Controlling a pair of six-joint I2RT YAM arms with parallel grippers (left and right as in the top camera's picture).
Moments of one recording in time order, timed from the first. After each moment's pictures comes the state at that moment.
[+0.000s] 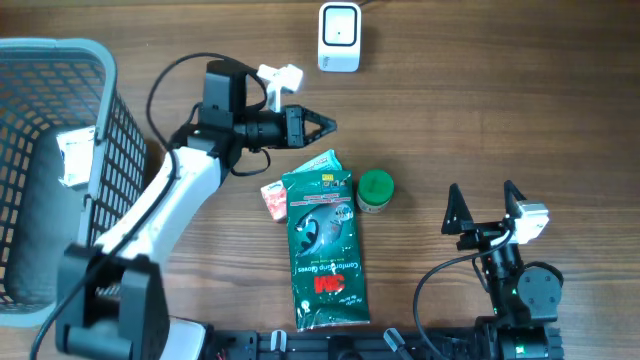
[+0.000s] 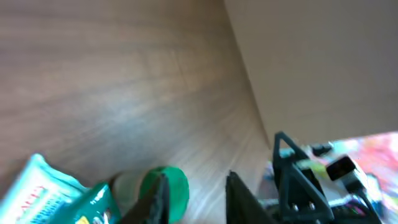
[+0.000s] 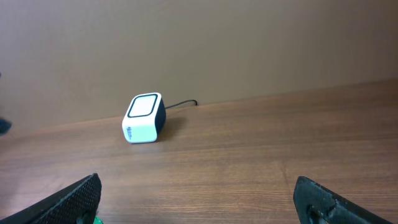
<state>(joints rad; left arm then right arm) -0.25 1.60 1.07 -0.18 0.93 -0.47 0.03 0.02 0.01 0.00 -0.10 0.20</state>
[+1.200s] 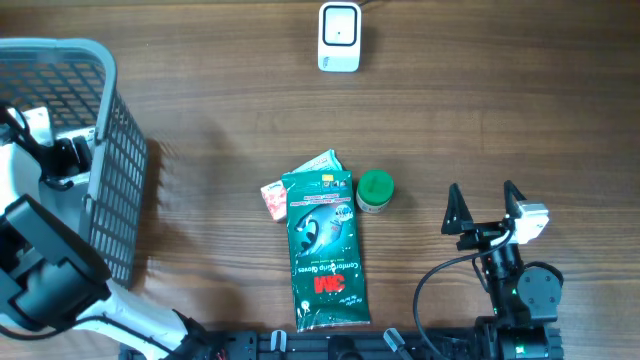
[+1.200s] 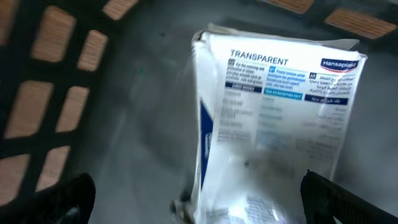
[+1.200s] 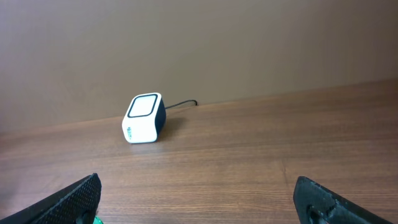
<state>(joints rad) 0.67 1.92 1.35 -0.58 0.00 0.35 0.03 0.02 0.01 0.00 -0.10 0.20</state>
